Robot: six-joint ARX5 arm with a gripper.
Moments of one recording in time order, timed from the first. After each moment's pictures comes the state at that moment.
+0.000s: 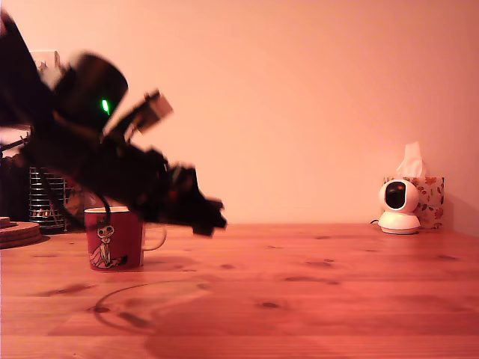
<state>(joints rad) -0.49 1.73 0.76 0.41 0.48 0.13</state>
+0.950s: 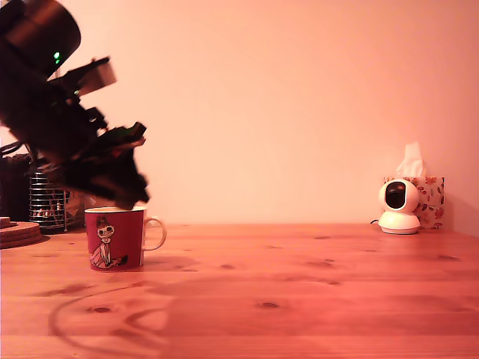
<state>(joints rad) -0.39 1.49 0.76 0.05 0.18 -0.02</state>
